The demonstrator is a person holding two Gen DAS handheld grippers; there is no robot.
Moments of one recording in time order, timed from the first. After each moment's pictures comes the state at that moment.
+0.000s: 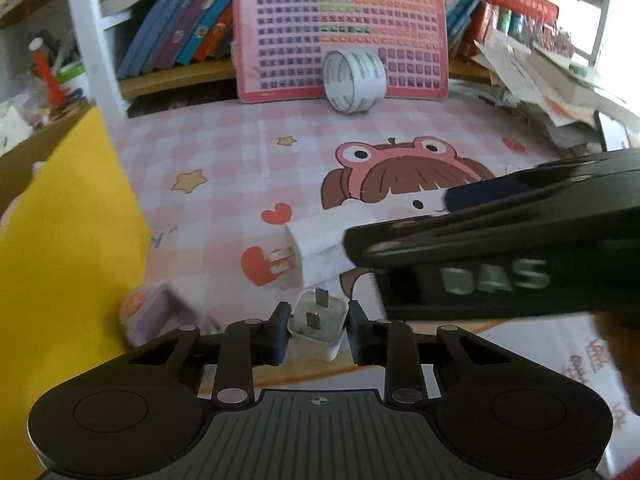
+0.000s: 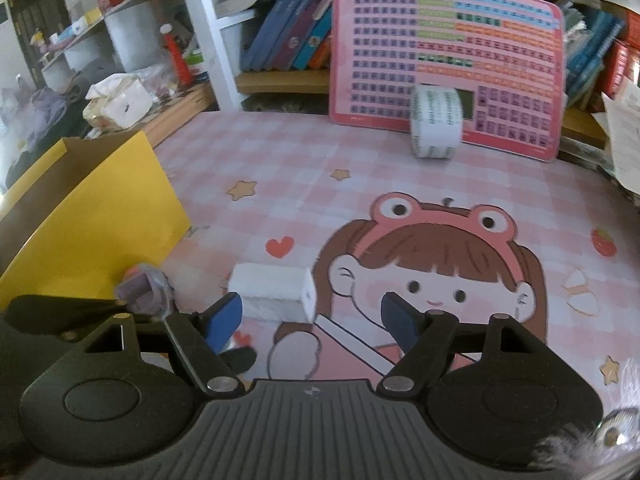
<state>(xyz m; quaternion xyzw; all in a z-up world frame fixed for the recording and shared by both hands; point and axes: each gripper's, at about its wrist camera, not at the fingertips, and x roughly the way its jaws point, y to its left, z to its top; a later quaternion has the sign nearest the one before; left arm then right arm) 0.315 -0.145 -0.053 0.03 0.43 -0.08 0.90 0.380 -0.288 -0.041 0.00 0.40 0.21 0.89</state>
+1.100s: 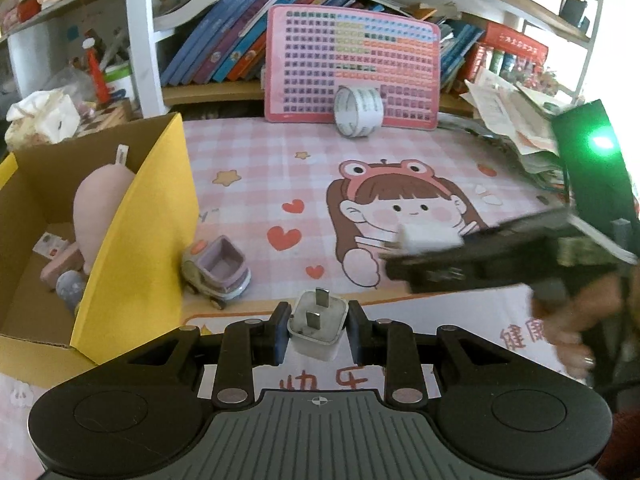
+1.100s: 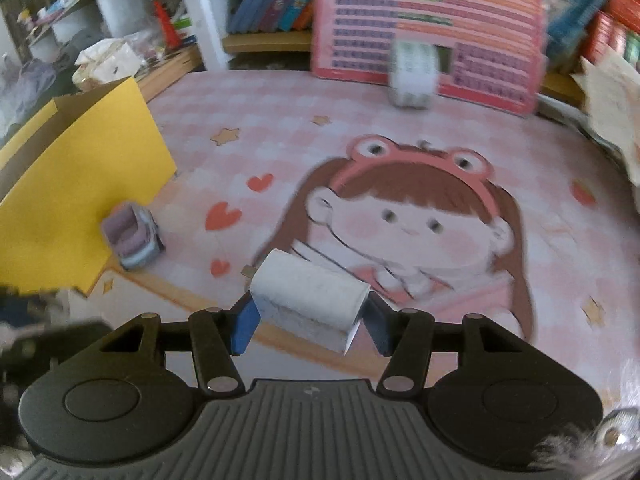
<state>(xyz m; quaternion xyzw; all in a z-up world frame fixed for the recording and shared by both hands) 0.243 -0.133 -0.012 -0.01 0.40 -0.07 0.91 0.342 -0.319 -0.050 -0.01 0.45 0.18 0.88</state>
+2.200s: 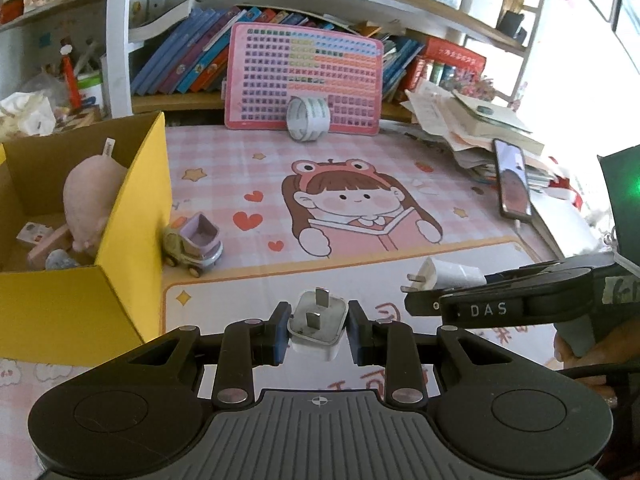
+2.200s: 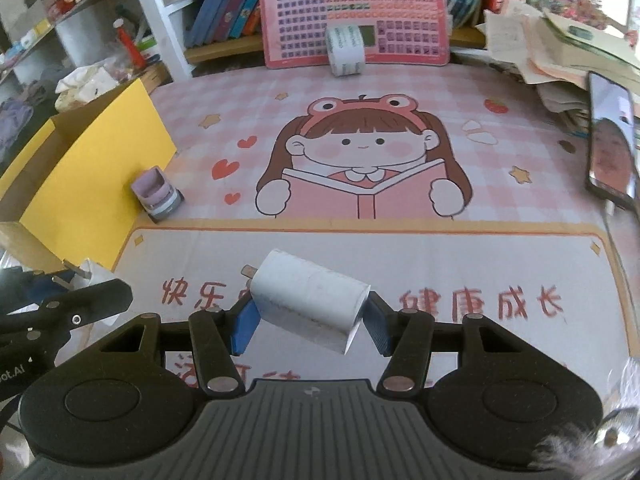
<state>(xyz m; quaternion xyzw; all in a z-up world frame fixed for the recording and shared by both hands) 0.181 -0.106 -0.006 -0.03 0.37 -0.16 0.91 0.232 -0.318 -0.026 0.05 0.45 0.08 0.89</state>
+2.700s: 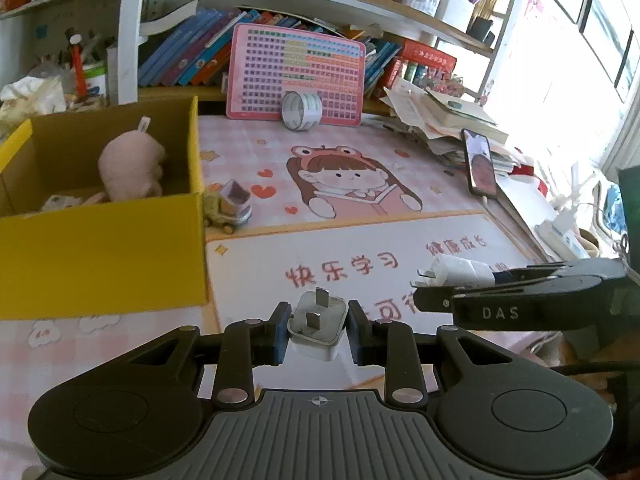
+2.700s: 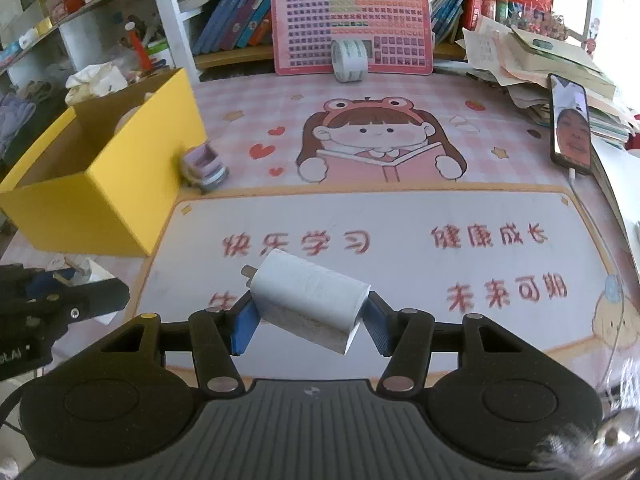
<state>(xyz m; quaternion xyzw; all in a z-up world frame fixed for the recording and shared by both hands) 0.125 -0.037 -0.004 -0.04 0.37 -0.21 0.90 0.146 -0.246 -0.013 0.04 0.42 0.03 0.90</state>
